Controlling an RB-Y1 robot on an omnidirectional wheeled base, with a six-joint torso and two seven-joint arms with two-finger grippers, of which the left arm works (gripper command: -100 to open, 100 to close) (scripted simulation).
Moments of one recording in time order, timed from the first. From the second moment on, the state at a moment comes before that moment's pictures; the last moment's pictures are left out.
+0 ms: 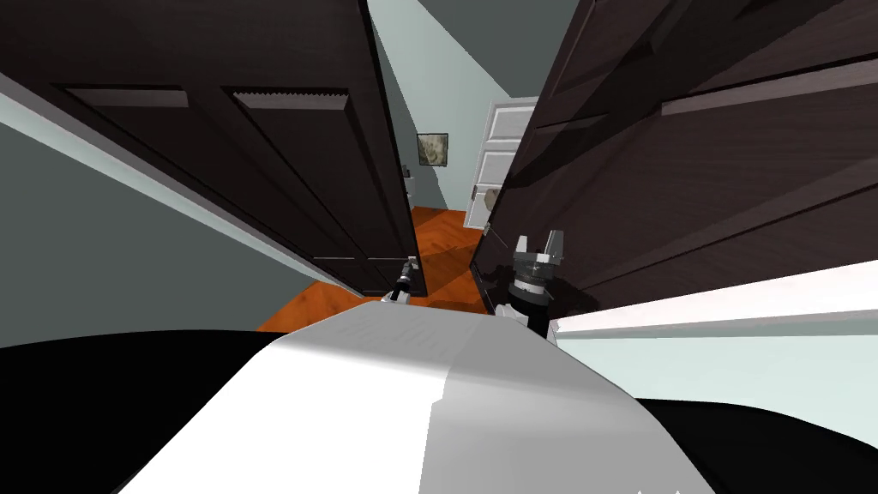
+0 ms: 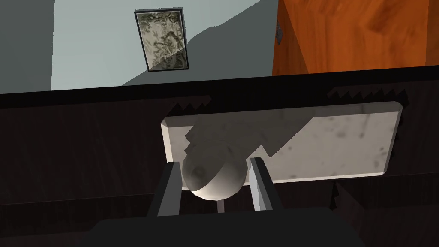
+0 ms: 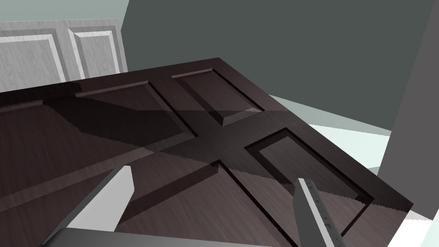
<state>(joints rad) -0.21 0.09 -0.06 -0.55 0.16 -0.83 -0.01</state>
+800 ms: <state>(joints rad) -0.20 0.09 0.00 -0.55 0.19 -0.82 -0.04</state>
